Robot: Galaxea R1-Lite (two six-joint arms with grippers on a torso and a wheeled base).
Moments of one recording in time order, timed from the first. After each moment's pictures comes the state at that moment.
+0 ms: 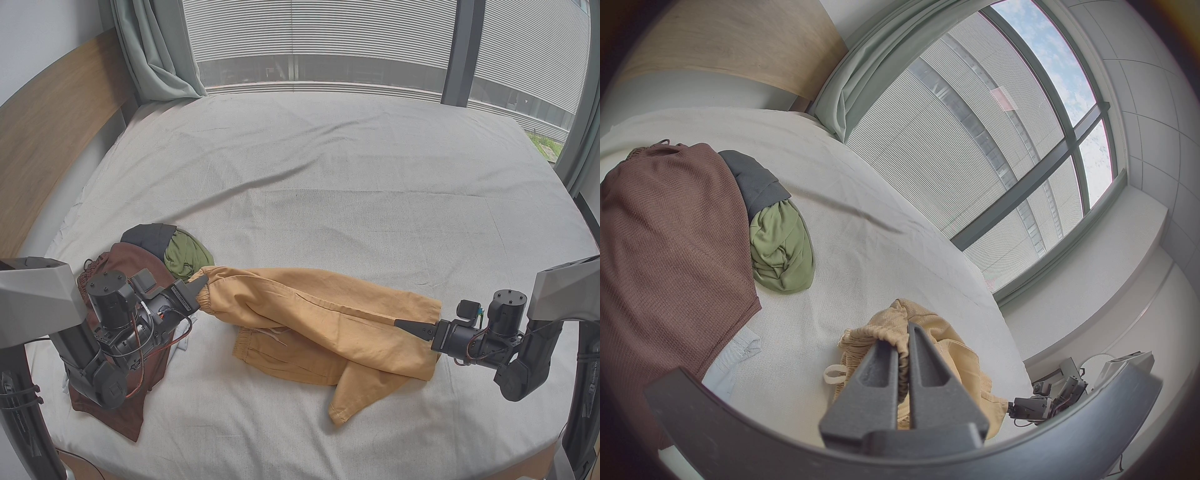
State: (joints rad) left arm -0.24 2.13 -0.49 -1.55 -0.19 -0.67; right arm 0.20 2.29 -0.45 -1.54 0.57 0.59
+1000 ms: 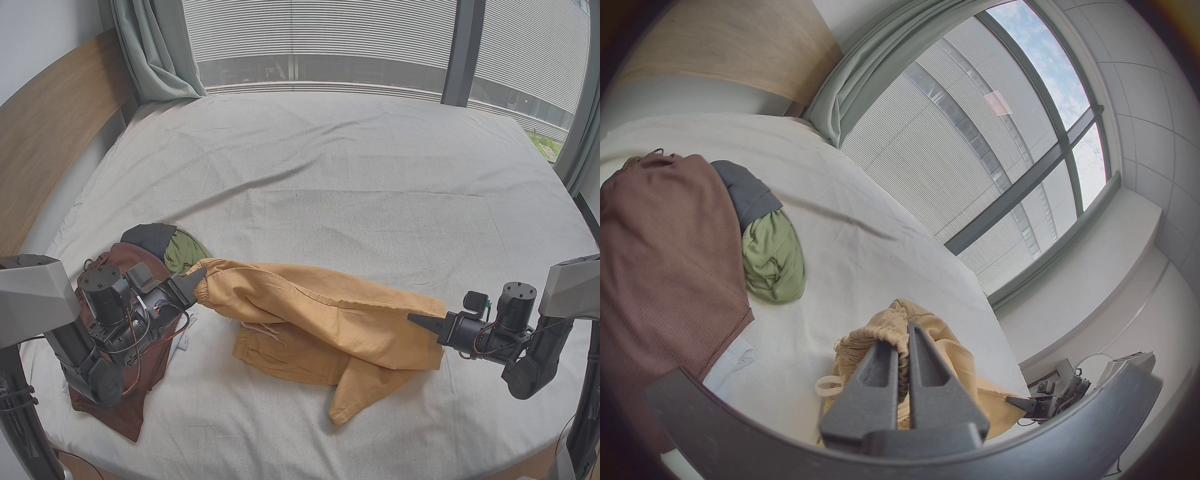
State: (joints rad) left arm -0.24 2.10 -0.49 -1.55 -0.20 -0.68; right arm 0.21 2.21 -0.43 -1.55 0.57 0.59
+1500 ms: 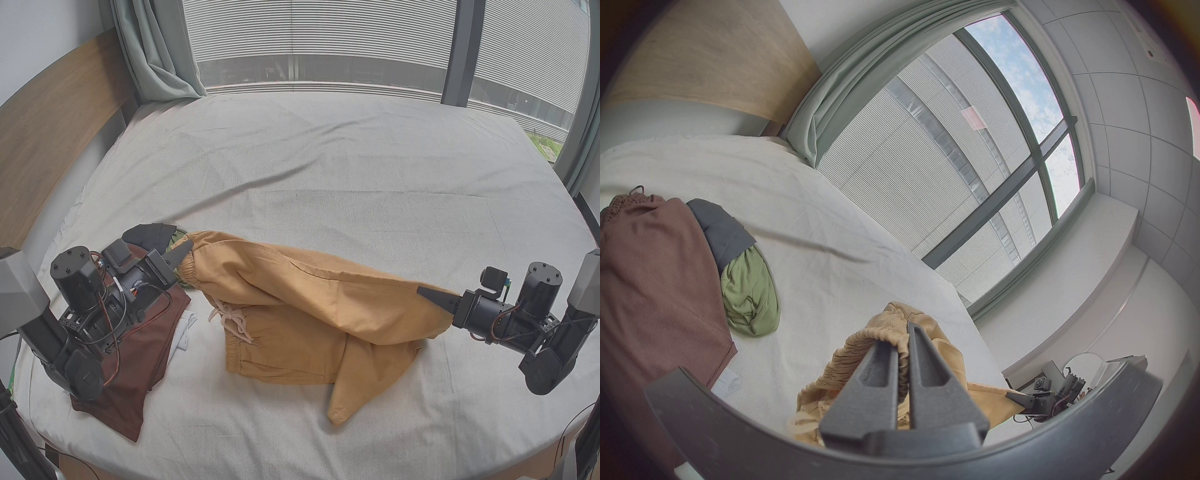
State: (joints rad) left arm -0.21 1.95 -0.48 -1.55 -0.27 -0.68; right arm 0.23 2.02 -0.39 -1.54 0.57 0.59
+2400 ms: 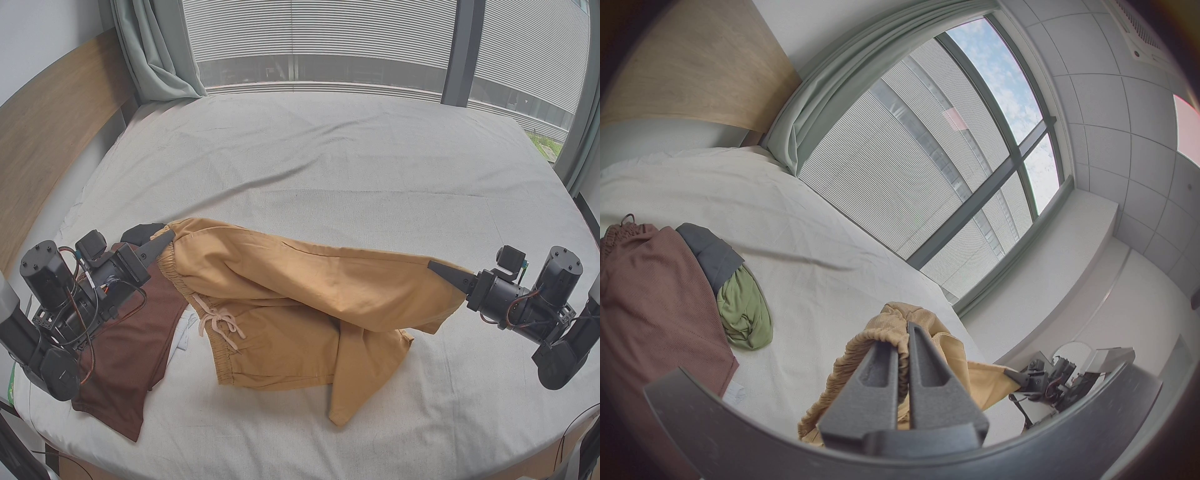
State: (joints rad) left arm -0.13 1.83 -0.43 -1.55 -0.41 -0.67; right arm 0.24 1.90 -0.40 -1.54 0.57 0.59
